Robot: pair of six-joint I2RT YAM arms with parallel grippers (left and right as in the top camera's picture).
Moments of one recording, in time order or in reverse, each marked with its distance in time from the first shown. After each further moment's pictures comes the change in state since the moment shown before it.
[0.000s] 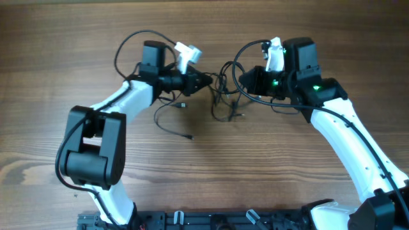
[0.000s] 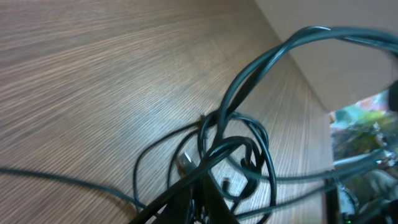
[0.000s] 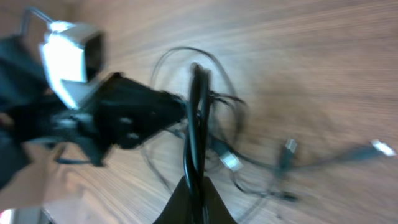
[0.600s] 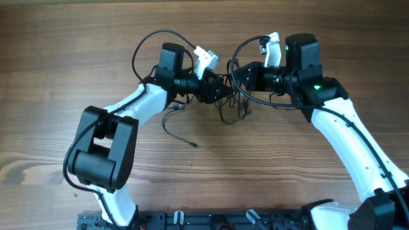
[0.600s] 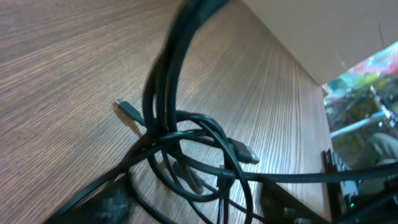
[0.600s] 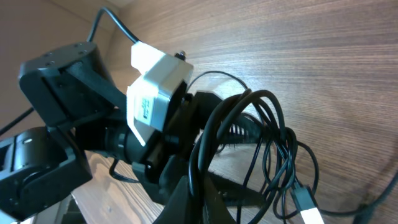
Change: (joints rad) left arm -0.138 0.000 -0.001 0.073 -0.009 0.042; right arm -0.006 0.001 0.000 0.137 -0.161 -0.015
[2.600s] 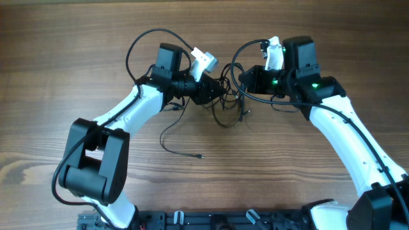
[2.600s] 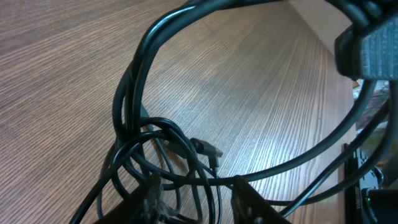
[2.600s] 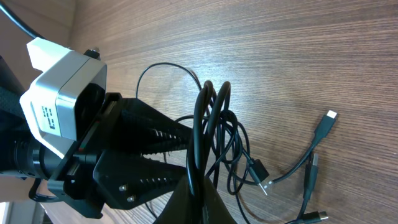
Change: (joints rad) left arm 0.001 -0.099 -0.002 -0.192 -0.132 0.070; right arm -0.003 0.026 0.000 -0.080 0.105 -0.034
